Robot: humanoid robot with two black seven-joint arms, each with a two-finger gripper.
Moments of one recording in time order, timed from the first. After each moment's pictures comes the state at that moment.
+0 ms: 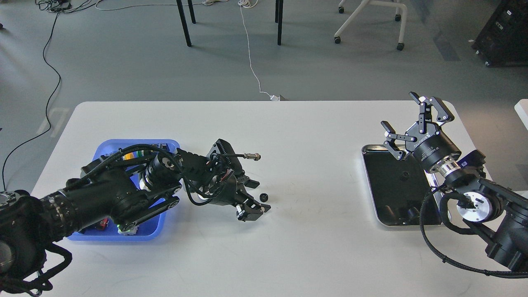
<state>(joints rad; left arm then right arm) -0.88 0.20 -0.22 -0.93 2.18 -0.30 -0.49 0.58 -0.48 0.51 0.78 0.01 0.49 0.49</state>
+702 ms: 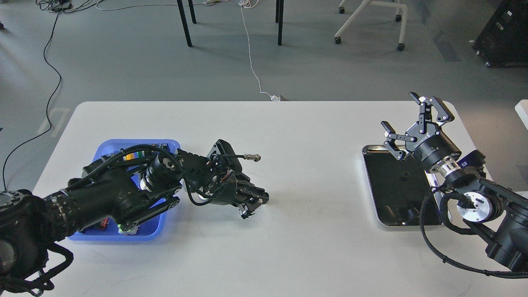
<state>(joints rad) -0.88 0.19 -0.20 -0.91 2.18 -0.30 -0.49 0.58 -0.48 0.51 0.78 0.01 0.49 0.49</state>
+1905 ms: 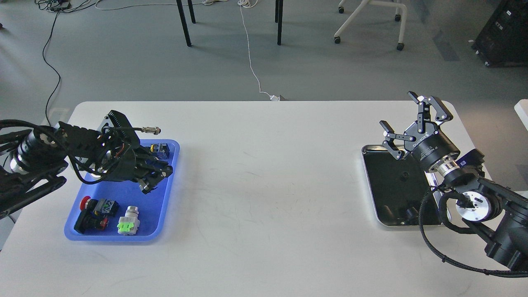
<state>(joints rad) -0.91 0.79 -0.20 -1.18 2.18 -0.33 -0.49 0.59 -0.48 0.50 0.78 0.01 0.49 0.49</state>
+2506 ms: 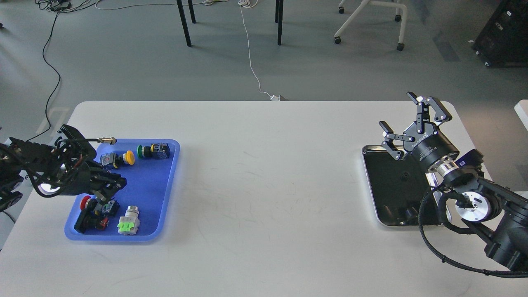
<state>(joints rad) -0.83 0.86 -0.21 -1.07 2.18 -0.33 -0.49 0.59 -0.48 0.50 0.78 0.00 0.49 0.49</state>
